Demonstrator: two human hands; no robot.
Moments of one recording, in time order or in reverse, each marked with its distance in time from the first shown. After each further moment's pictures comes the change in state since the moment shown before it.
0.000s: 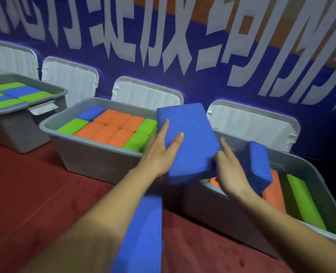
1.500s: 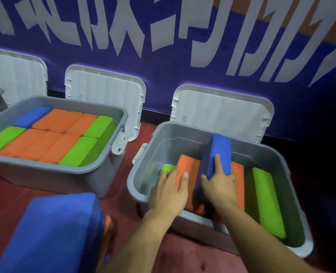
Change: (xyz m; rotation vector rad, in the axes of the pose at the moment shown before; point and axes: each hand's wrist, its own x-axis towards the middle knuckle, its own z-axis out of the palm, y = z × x) left_hand 0.011 0.036 0.222 0.314 -0.170 -0.221; right_hand 0.101 0.177 -0.091 -0.446 0.091 0.460
